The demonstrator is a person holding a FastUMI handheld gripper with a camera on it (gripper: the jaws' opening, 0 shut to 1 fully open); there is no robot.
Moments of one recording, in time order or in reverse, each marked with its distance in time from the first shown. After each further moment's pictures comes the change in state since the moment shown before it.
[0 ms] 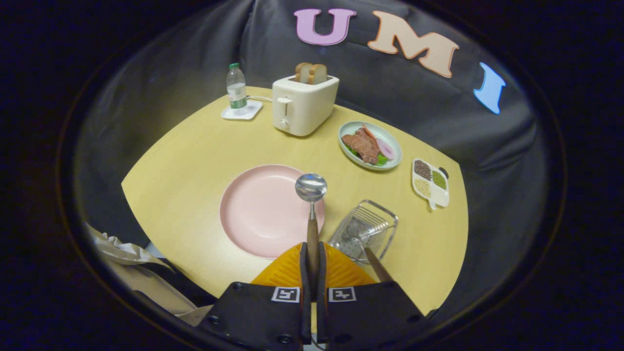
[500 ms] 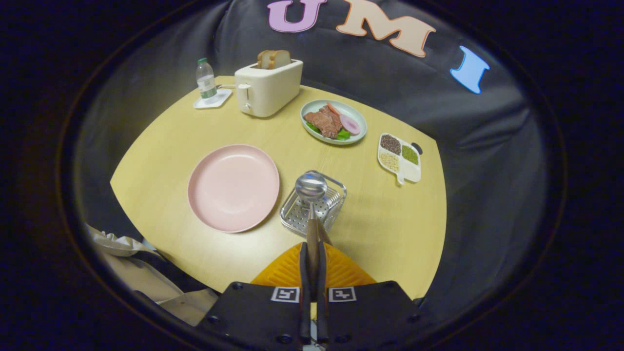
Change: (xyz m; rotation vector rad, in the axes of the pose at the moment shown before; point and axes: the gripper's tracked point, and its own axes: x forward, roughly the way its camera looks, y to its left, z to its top) arm -0.010 -0.057 -0.033 0.037 0.128 -0.057
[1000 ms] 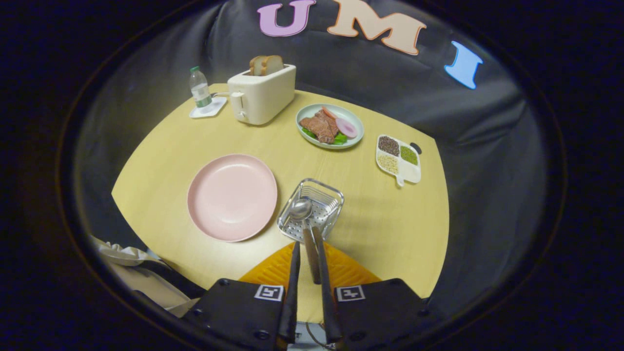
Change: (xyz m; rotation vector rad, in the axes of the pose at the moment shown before) arm -0.001 -0.004 0.021 0.071 -0.060 0.007
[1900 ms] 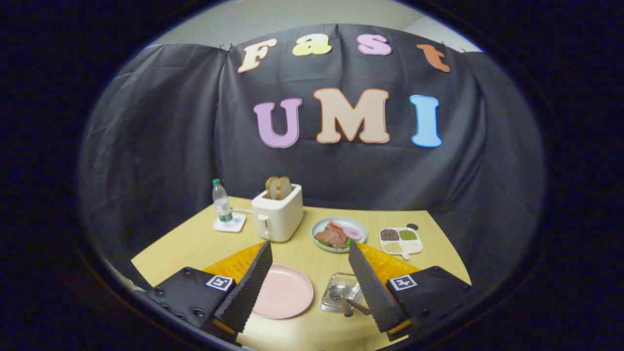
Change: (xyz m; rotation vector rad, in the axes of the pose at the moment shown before) arm -0.112 0.037 0.115 0.232 -0.783 0.007
